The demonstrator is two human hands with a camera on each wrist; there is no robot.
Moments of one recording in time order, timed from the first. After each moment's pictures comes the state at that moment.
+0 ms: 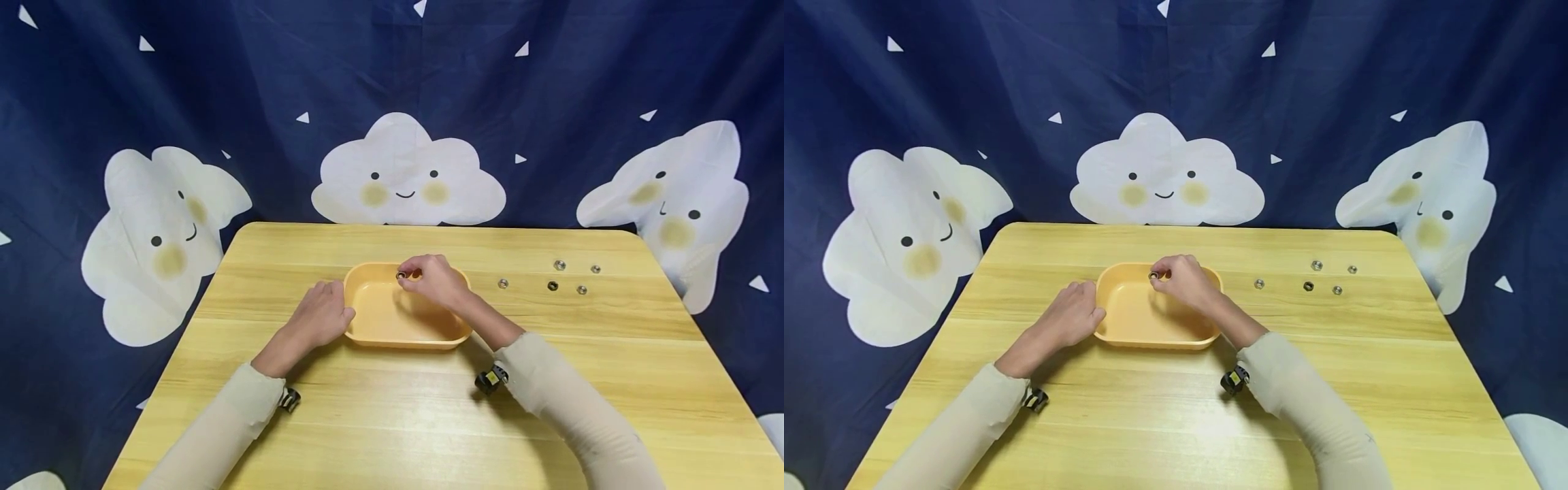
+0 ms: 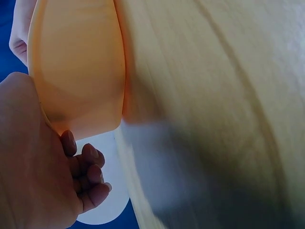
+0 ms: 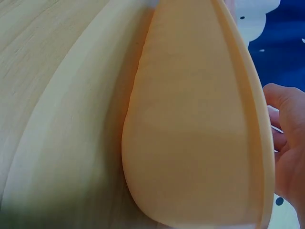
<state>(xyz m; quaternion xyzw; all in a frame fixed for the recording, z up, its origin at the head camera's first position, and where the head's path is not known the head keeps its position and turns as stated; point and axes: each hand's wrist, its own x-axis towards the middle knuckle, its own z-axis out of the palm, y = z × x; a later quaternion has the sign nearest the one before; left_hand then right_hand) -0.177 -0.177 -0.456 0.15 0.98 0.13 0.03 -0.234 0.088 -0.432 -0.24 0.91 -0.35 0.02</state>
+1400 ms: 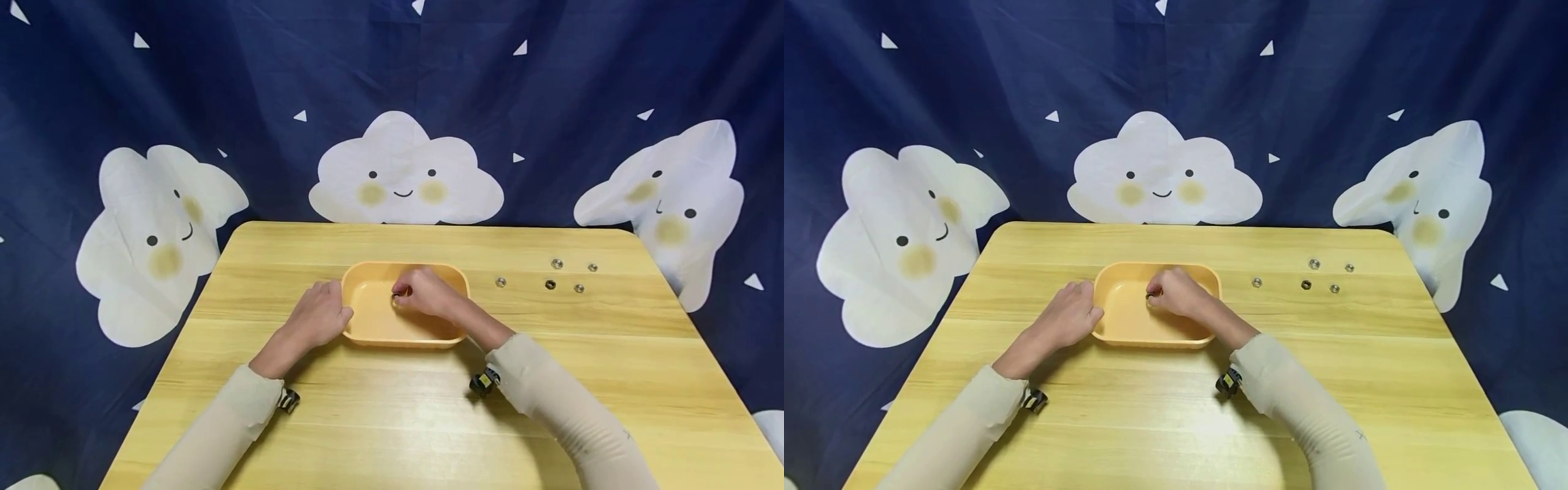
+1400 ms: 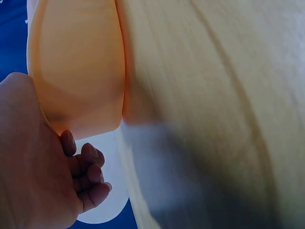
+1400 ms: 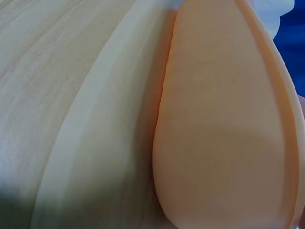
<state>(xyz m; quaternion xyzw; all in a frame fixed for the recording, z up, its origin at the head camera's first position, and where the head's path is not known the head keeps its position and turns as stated) -0.177 -0.178 -0.460 0.14 0.98 0.14 0.02 -0.230 0.082 -0.452 -0.32 0.89 -0.30 0.09</state>
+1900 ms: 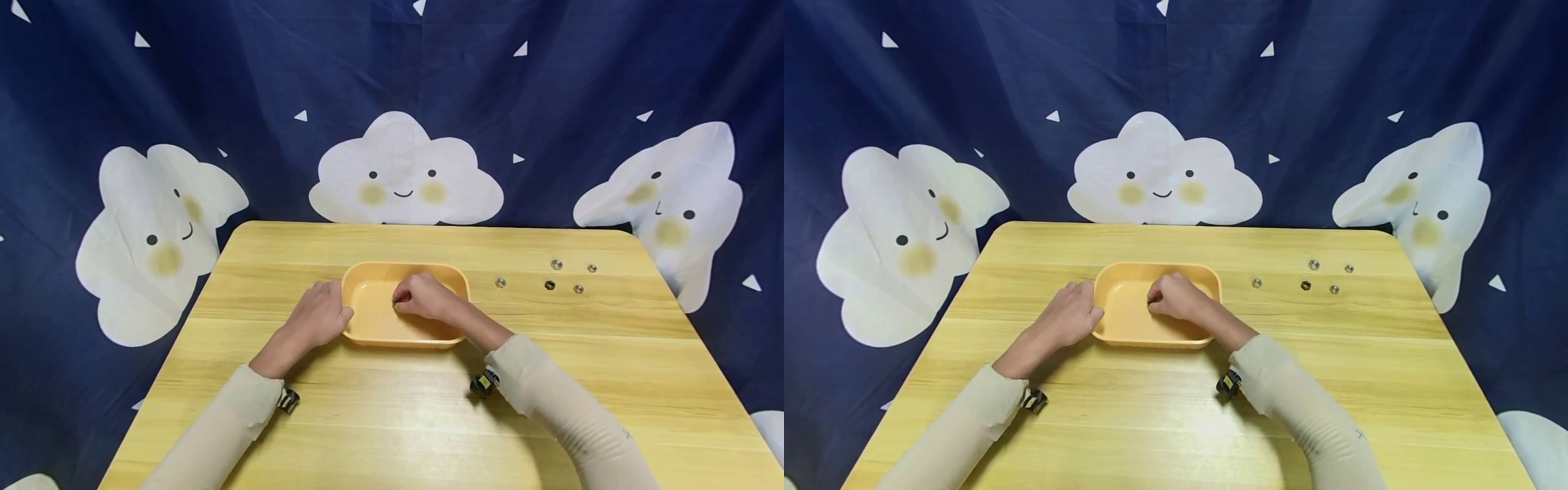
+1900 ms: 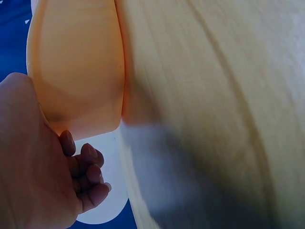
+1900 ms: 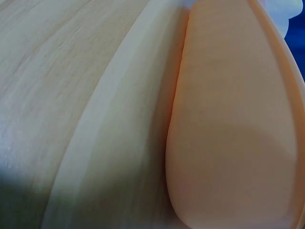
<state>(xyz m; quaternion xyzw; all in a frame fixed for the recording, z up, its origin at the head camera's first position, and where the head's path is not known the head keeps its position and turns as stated) -0.177 -0.177 -0.460 0.14 0.98 0.13 0.02 -0.227 0.081 -0.455 -0.34 0.90 -0.26 0.10</state>
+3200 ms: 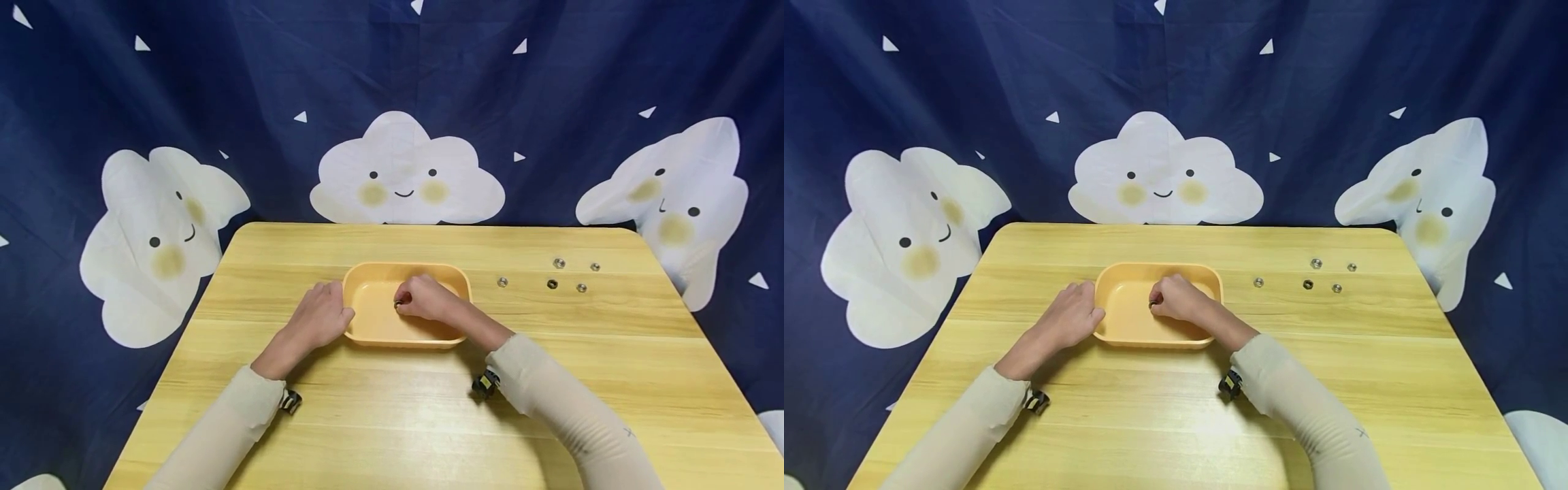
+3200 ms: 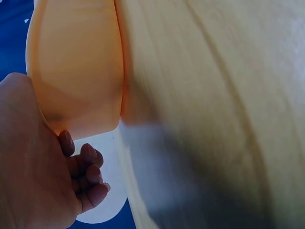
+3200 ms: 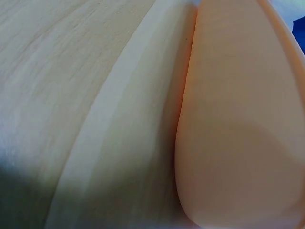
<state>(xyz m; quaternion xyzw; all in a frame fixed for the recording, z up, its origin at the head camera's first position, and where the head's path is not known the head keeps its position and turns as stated) -0.175 -0.176 -0.458 0.14 0.98 0.14 0.02 -0.228 0.080 -0.461 -0.34 0.90 -0.24 0.10</state>
